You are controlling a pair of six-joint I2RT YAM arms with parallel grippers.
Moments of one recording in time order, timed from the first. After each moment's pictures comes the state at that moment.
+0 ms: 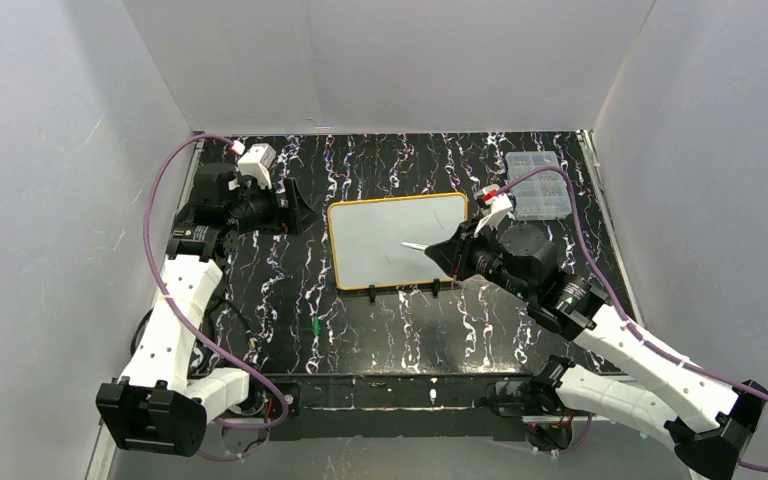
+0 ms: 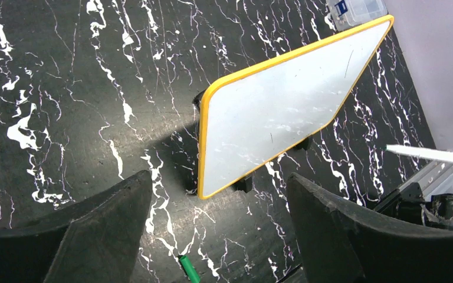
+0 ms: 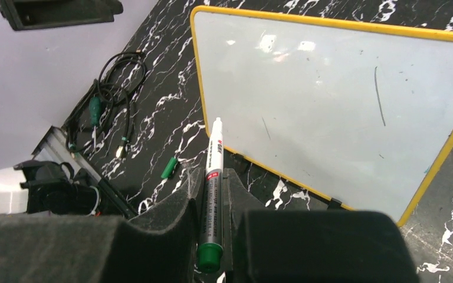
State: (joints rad) left arm -0.11 1.10 1.11 -0.60 0.49 -0.19; right arm 0.85 0.82 0.82 -0.24 0.02 0.47
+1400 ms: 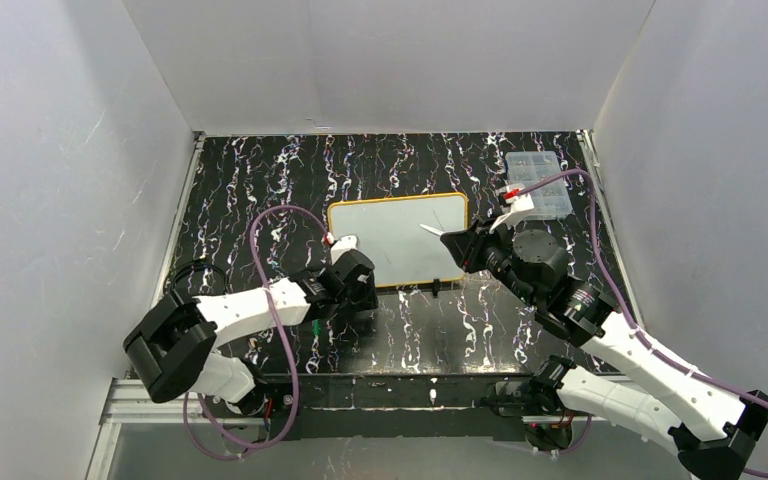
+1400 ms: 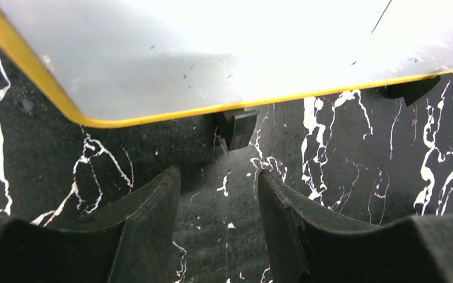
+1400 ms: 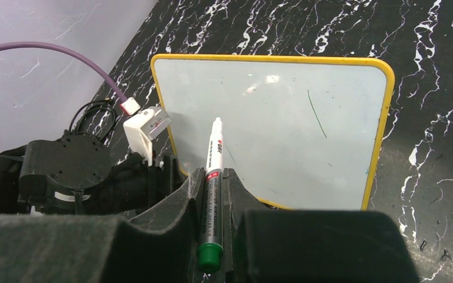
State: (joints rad) left arm -0.88 1.36 0.68 -0.28 -0.24 -0.87; right arm 0.86 0.77 0.80 -0.22 0.22 0.48
